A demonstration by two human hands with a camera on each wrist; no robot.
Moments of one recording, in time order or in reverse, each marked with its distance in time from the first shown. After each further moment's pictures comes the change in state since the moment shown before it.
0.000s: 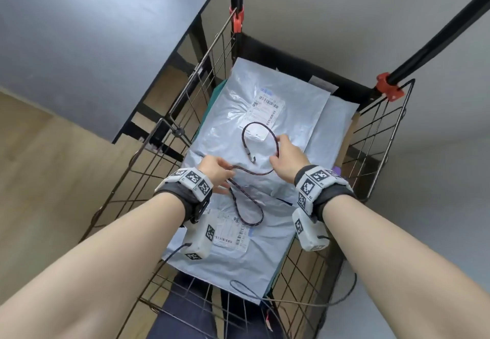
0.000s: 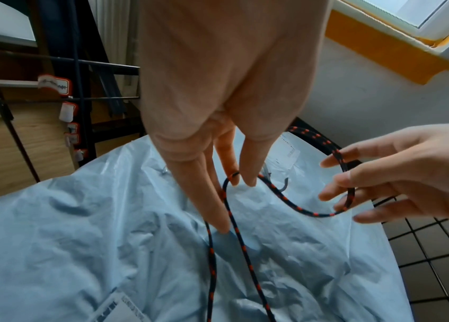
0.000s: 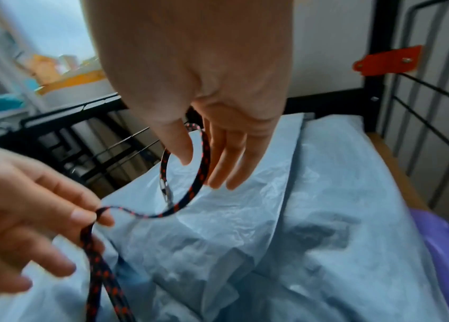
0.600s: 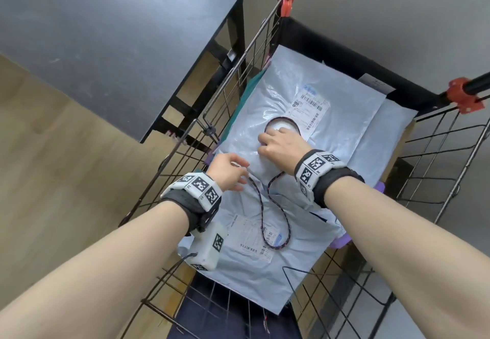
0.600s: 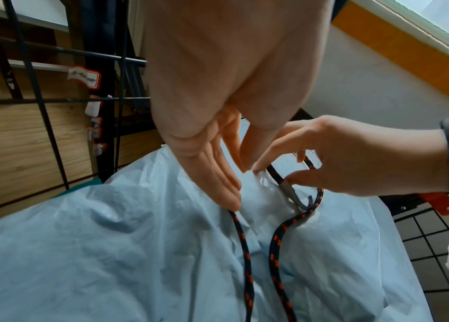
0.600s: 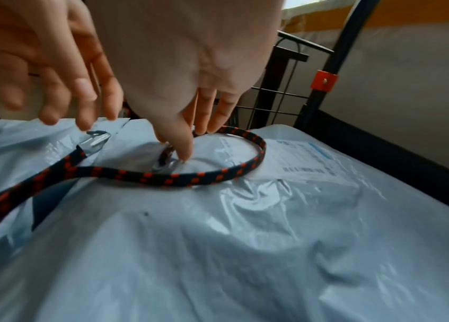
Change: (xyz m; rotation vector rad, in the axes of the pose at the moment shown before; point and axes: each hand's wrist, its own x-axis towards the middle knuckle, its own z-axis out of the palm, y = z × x) left_hand 0.023 -0.010 -0.037 -0.208 -0.002 0.006; right_hand 0.062 -0.065 0.027 -0.988 -0.055 -0.839
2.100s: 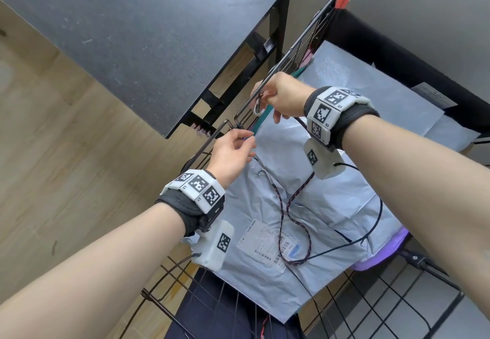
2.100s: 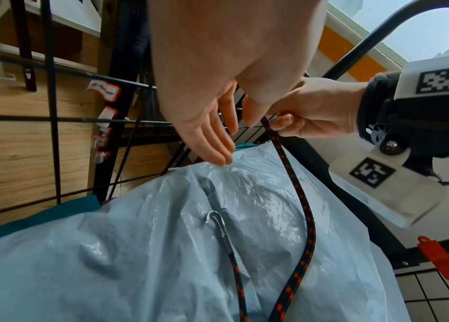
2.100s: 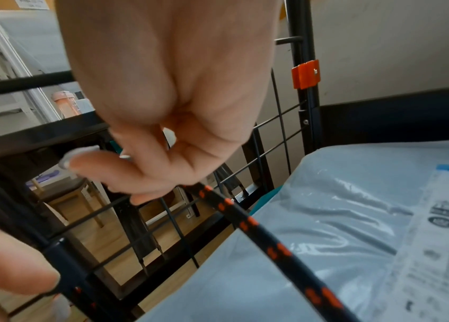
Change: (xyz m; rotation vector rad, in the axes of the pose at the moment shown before) left_hand 0.010 0.007 -0.034 -0.216 0.255 0.248; right_hand 0.094 0.032 -0.076 1.017 -0.073 0.196
